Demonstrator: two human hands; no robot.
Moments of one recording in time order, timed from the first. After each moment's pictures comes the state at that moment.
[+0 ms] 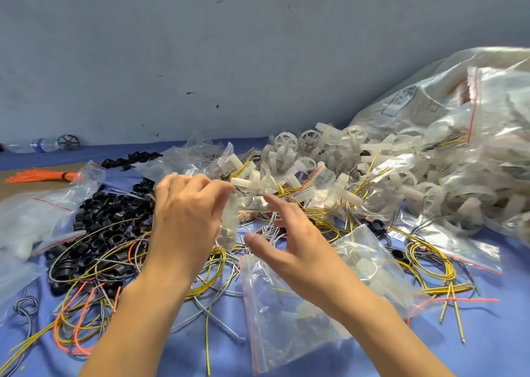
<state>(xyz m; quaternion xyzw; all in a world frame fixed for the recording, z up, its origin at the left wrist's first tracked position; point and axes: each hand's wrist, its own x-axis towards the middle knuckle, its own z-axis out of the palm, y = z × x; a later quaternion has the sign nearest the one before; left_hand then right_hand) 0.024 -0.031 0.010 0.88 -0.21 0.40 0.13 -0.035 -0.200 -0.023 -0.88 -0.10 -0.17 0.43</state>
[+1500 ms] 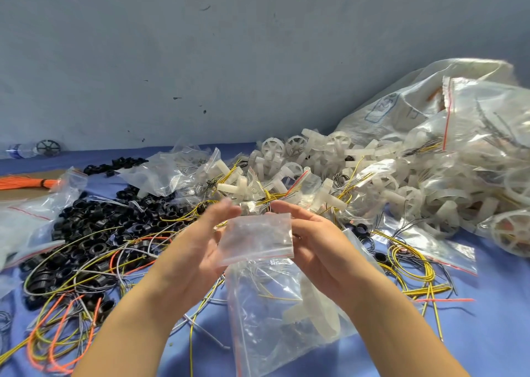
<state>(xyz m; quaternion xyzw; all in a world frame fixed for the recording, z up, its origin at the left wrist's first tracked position) 0.003 -0.055 0.005 0.50 -0.07 -0.23 0.83 -0.026 -0.233 -0.010 -0.47 0.03 0.02 0.88</state>
